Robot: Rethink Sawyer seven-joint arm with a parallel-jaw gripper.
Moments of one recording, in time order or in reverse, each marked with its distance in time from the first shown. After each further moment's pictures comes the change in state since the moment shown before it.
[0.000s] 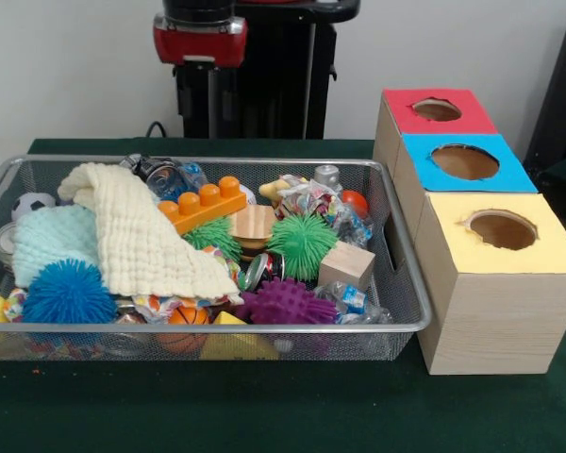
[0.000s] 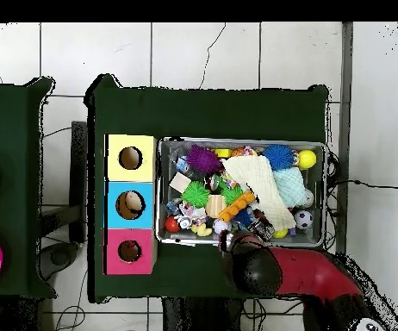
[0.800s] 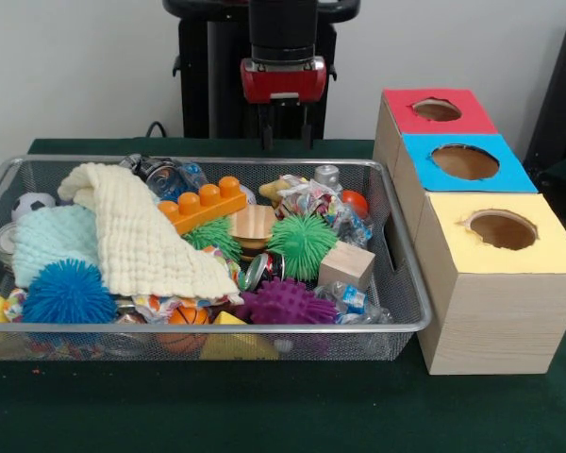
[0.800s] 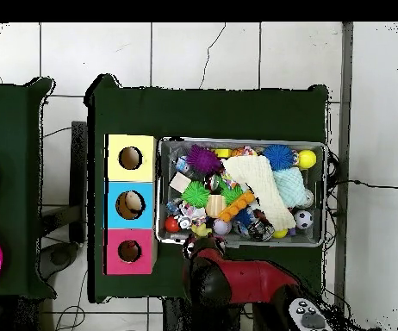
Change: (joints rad) arm 0.218 0.172 -0.145 0.065 0.029 -0.363 0.000
